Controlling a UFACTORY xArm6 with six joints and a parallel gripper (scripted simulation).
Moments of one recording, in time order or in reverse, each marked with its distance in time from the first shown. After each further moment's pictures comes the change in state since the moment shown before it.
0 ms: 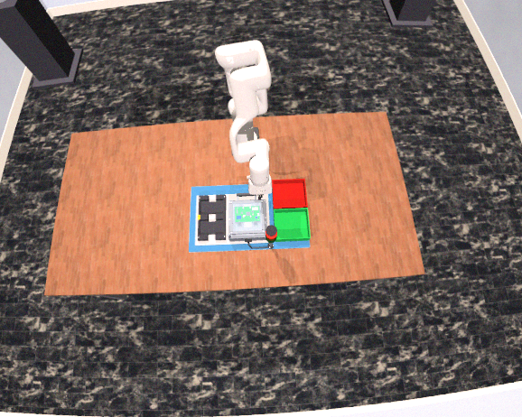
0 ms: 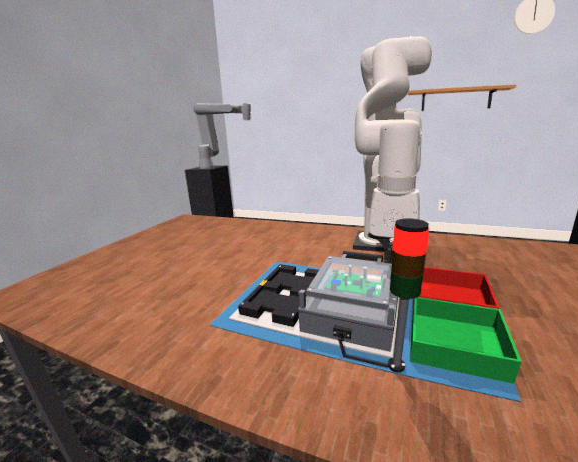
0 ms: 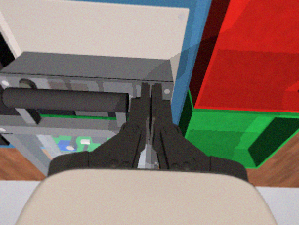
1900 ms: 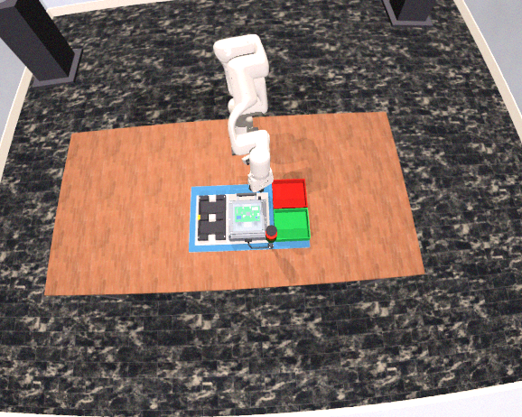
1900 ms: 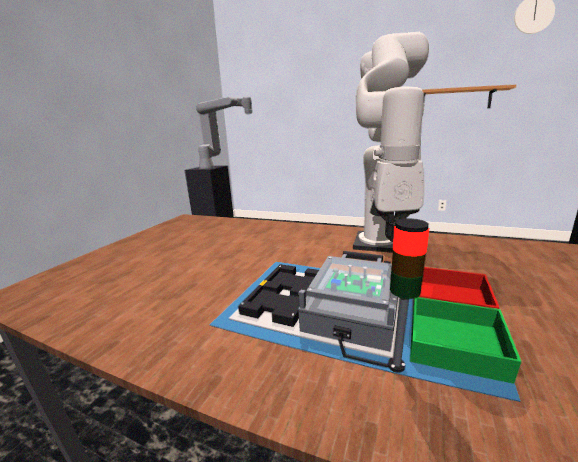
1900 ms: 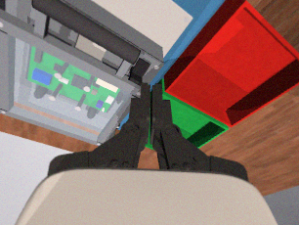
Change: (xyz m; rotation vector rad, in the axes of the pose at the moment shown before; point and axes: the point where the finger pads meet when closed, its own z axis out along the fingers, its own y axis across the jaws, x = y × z) arm 0.000 0.000 -0.059 0.012 -0.001 -0.514
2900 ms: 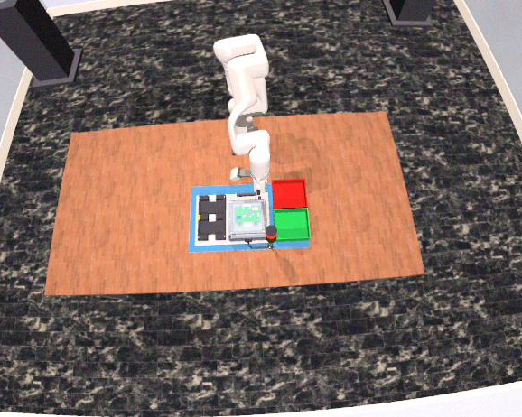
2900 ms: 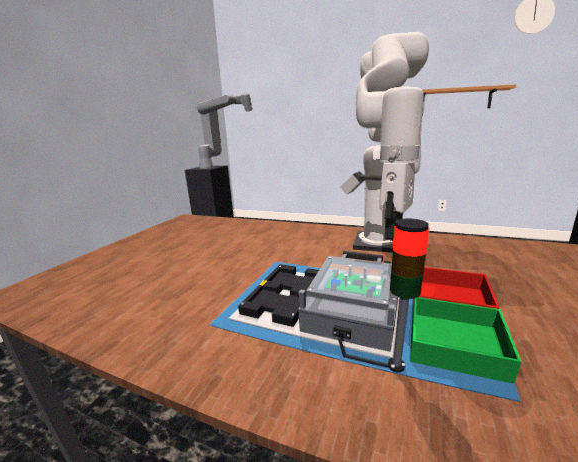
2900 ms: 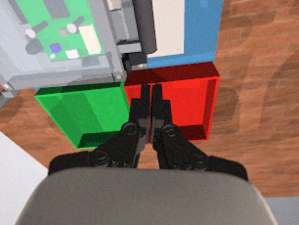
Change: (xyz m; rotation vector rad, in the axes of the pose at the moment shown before) arm 0.000 0.000 0.000 -0.001 -0.001 -0.870
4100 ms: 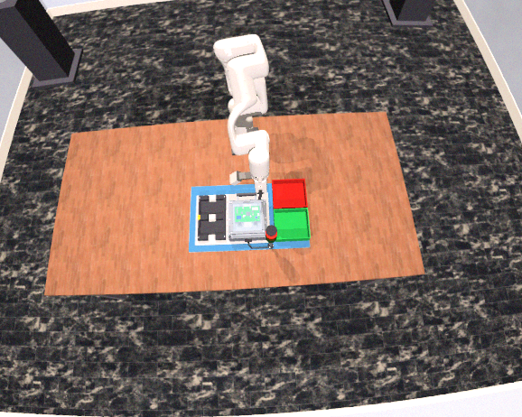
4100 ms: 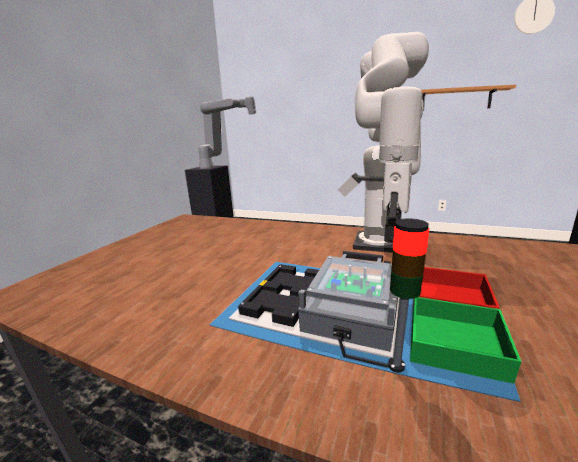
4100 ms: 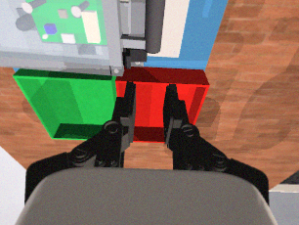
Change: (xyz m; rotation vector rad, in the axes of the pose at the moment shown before) arm 0.000 0.000 0.000 -0.004 -0.009 -0.187
